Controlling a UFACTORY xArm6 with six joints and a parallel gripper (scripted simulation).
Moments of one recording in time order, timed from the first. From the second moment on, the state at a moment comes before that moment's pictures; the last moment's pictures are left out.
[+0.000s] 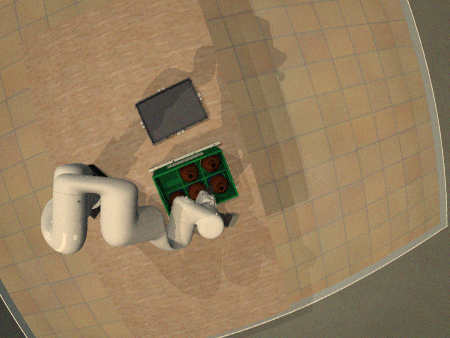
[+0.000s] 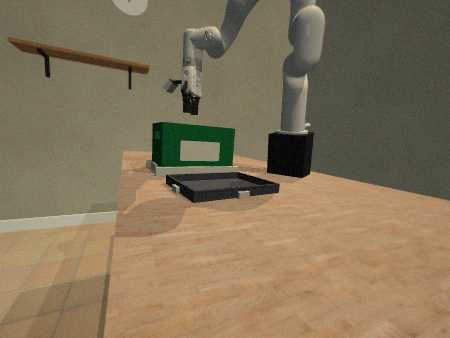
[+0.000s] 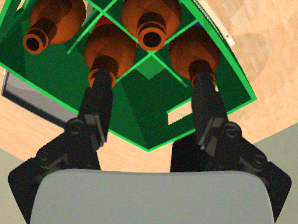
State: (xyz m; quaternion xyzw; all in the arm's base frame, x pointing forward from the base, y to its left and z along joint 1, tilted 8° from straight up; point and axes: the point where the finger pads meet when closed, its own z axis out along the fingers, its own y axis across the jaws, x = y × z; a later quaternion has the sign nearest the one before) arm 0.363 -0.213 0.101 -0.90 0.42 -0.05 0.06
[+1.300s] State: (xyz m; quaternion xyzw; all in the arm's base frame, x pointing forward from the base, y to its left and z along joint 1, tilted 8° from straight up) arm 0.367 -0.211 0.067 -0.90 0.42 -0.05 0.06
